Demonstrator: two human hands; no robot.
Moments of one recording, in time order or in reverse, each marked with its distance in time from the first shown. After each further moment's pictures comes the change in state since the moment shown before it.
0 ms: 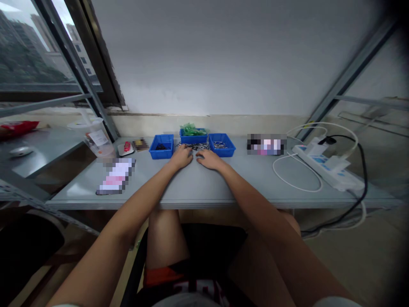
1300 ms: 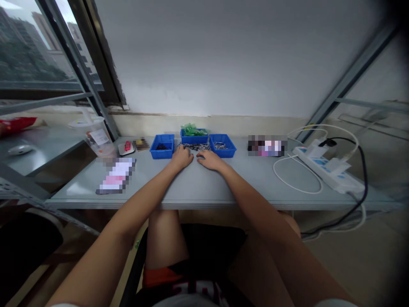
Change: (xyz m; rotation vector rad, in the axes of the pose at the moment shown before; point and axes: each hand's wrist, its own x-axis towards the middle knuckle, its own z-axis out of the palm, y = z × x) left_hand -0.005 0.015 -0.005 0.023 -0.034 -0.214; right_hand -0.002 -0.004 -0.003 -0.030 -0.022 0.023
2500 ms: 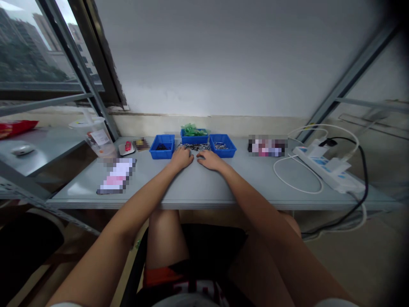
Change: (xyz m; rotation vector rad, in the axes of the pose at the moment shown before) left_hand -0.002 -0.001 -0.006 0.074 0.004 0.078; right_hand -0.001 -0.002 -0.001 -0.002 -0.004 -0.001
